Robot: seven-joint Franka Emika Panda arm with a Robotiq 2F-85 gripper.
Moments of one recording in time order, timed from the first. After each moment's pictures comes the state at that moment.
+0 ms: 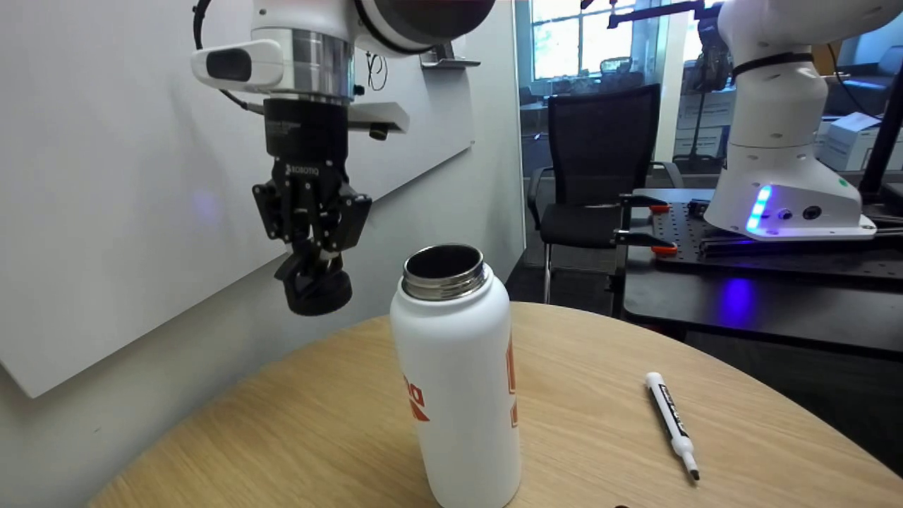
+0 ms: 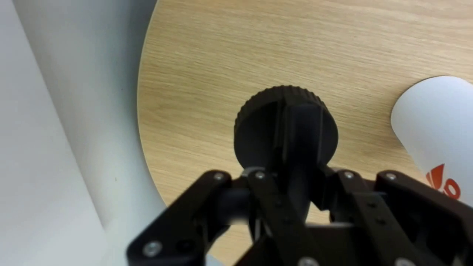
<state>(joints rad) 0.42 0.59 0.41 -1.71 -0.21 2.50 -0.73</state>
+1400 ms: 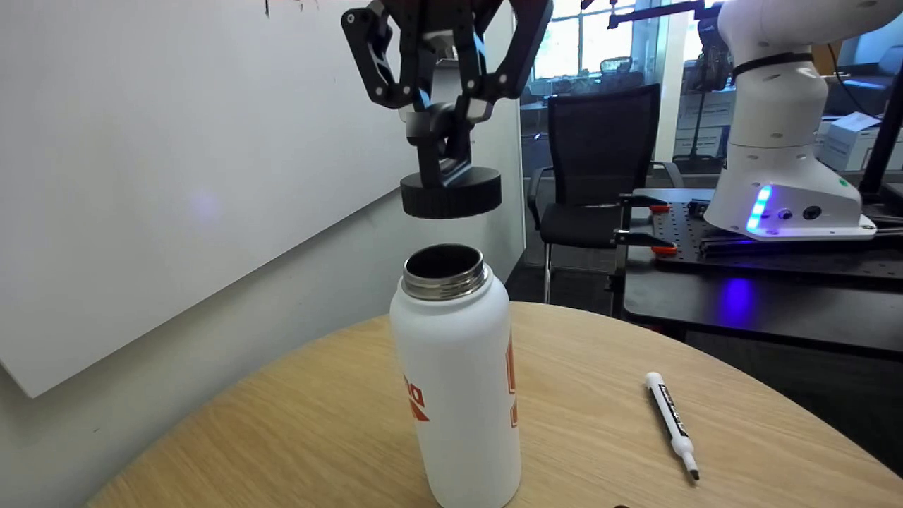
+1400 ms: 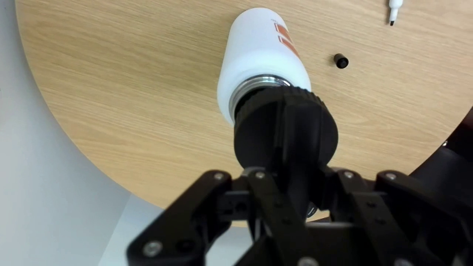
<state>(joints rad) 0.43 0.17 0.60 -1.99 0.08 2.37 -0.76</state>
